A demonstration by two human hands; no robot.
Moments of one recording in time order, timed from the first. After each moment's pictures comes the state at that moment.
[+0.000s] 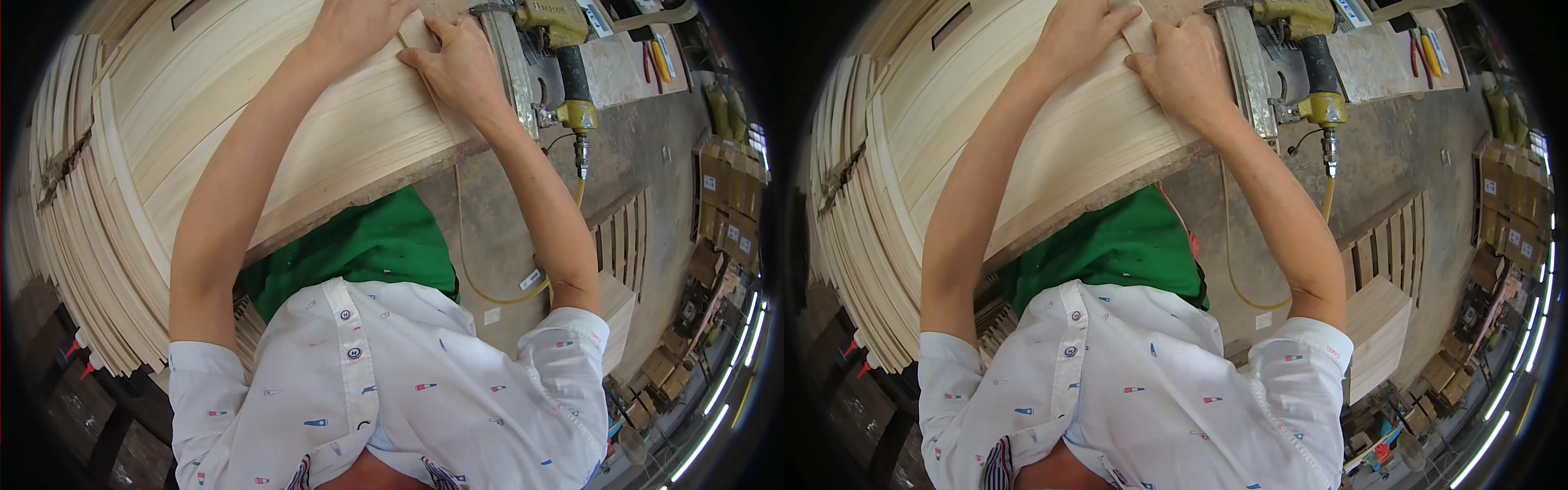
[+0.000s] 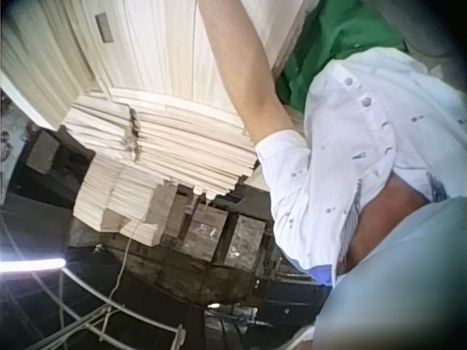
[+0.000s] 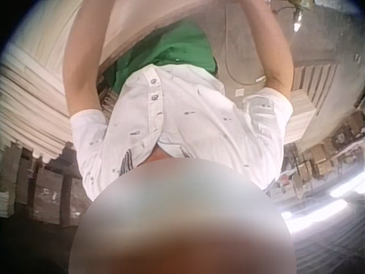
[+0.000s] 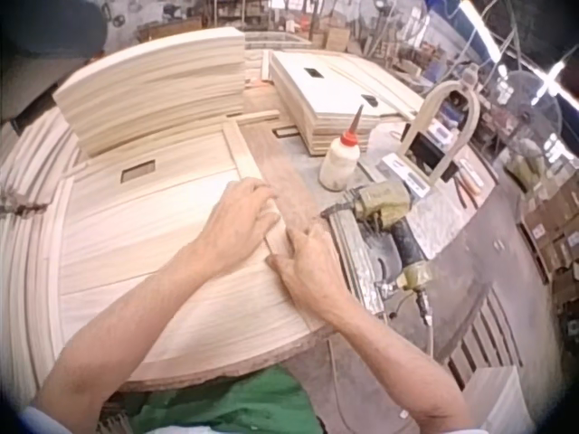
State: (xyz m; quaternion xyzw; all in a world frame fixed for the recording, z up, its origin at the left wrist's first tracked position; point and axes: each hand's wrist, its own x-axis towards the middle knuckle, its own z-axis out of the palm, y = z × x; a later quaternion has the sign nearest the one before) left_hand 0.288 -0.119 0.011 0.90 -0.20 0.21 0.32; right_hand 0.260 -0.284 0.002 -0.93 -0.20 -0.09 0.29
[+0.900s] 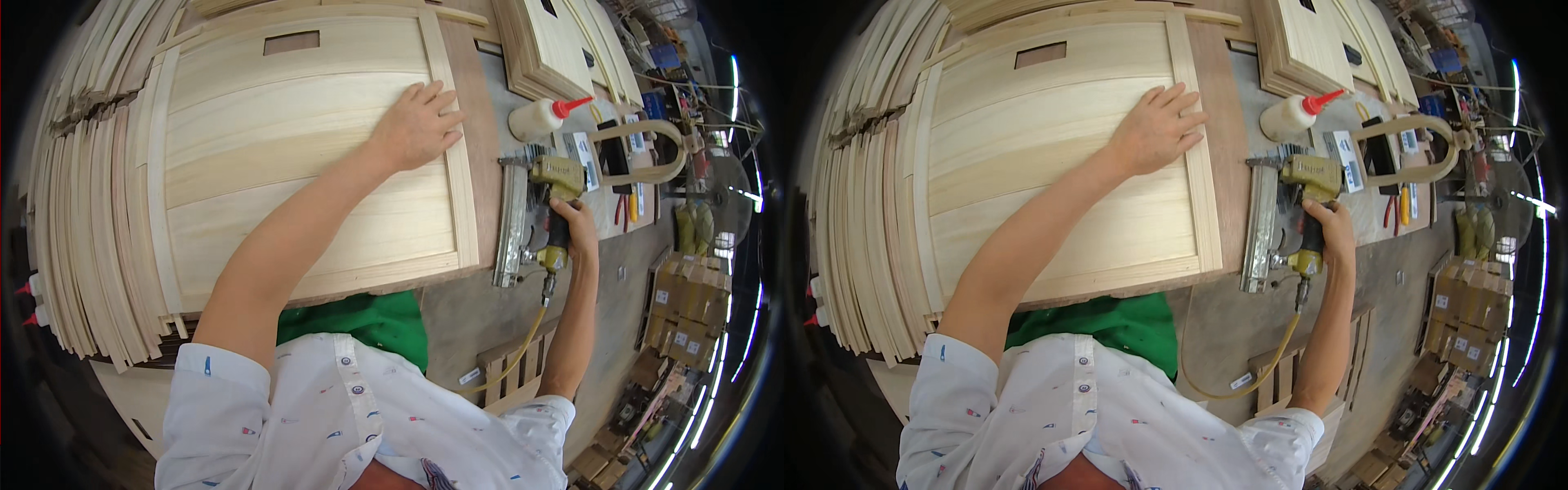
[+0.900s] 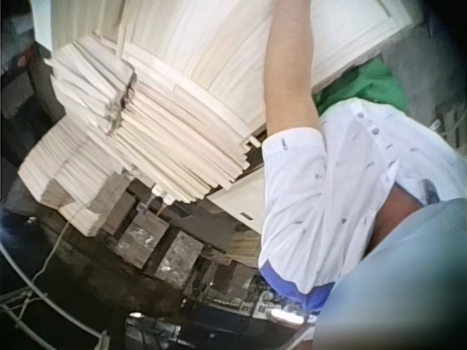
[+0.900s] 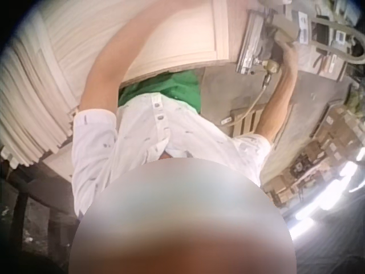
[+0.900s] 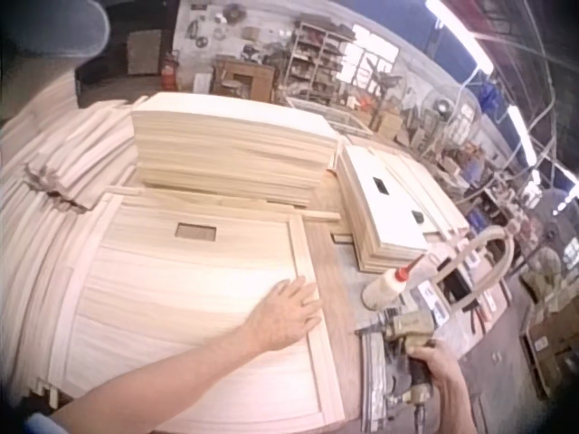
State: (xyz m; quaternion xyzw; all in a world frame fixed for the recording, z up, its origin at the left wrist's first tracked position) left_hand 0.306 -0.094 -0.024 0.92 -0.19 0.29 0.19; right_hand 0.322 -0.436 0.056 -0.83 0.11 0.19 0.52
